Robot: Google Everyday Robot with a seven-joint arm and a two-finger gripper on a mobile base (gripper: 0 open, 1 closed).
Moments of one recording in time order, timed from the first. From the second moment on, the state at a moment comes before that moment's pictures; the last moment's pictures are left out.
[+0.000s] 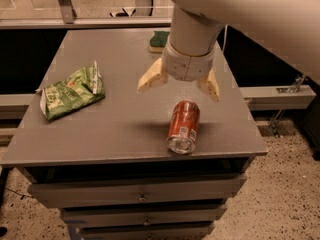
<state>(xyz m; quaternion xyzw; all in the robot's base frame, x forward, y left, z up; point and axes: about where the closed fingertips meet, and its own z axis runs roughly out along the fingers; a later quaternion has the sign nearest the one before) 0.510 -0.048 0.889 0.05 0.99 0.05 0.08</state>
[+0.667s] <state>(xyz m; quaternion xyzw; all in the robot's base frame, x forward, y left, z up) 0.483 -0.040 0.866 0.06 0.99 0.07 0.07</state>
